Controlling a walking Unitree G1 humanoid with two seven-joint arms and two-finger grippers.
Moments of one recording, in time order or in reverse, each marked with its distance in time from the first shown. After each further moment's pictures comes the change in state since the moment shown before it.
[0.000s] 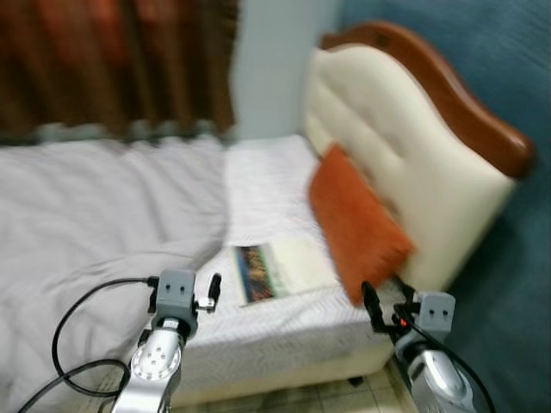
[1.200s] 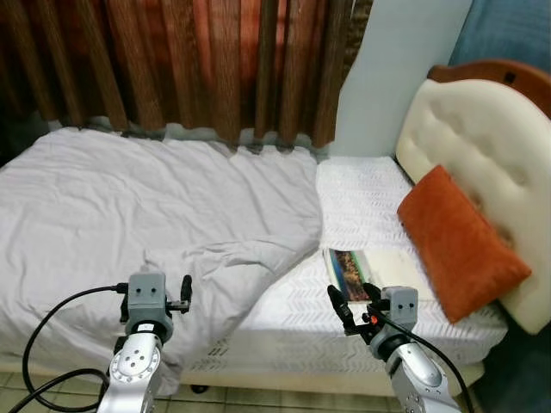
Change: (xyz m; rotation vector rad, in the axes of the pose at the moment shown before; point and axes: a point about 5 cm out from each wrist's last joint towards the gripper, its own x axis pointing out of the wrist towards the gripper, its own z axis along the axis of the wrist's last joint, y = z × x) left arm 0.002 0.011 -0.008 -0.072 0.037 0.096; right arm 0.006 0.010 -0.017 0.022 0.076 0.158
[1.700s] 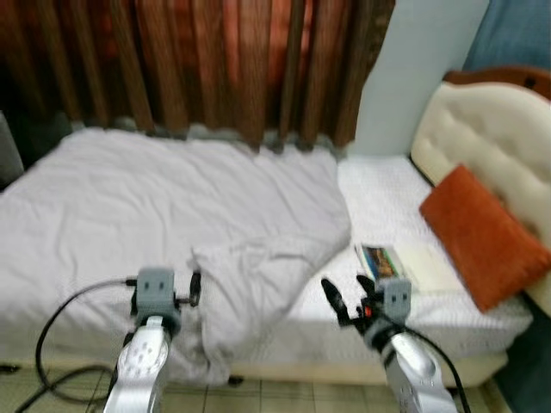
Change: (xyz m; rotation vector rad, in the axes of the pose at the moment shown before) left arm 0.009 0.003 0.015 0.011 -0.047 -0.016; right arm 0.016 0.015 0.008 -0.008 -0.036 0.059
